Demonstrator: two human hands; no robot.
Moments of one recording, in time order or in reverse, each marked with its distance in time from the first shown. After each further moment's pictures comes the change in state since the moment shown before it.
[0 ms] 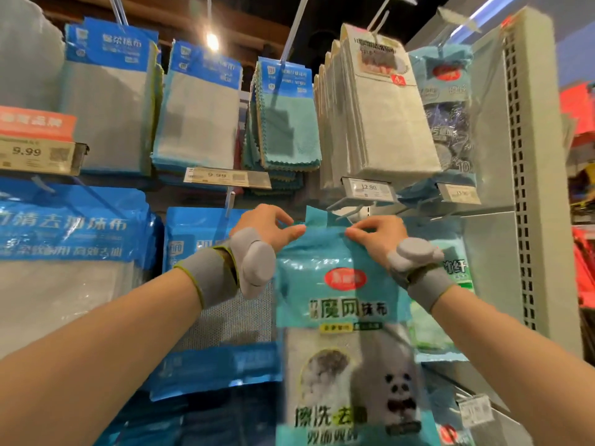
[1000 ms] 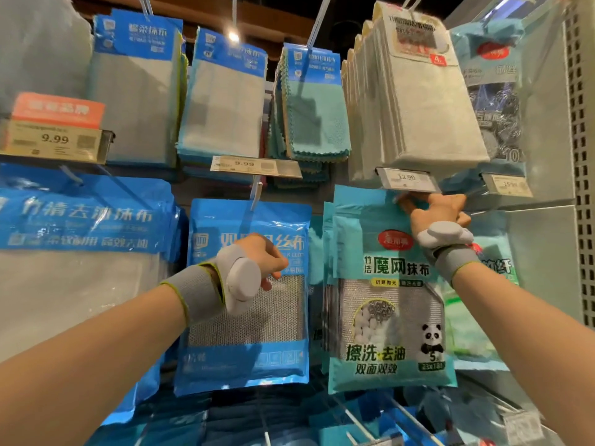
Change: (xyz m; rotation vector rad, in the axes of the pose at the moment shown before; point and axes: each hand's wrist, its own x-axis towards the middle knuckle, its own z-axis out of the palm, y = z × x) left_hand -0.005 -0.064 0.004 -0.115 -0.249 -0.237; right_hand 0.031 0.003 -0.001 -0.134 0.301 0.151
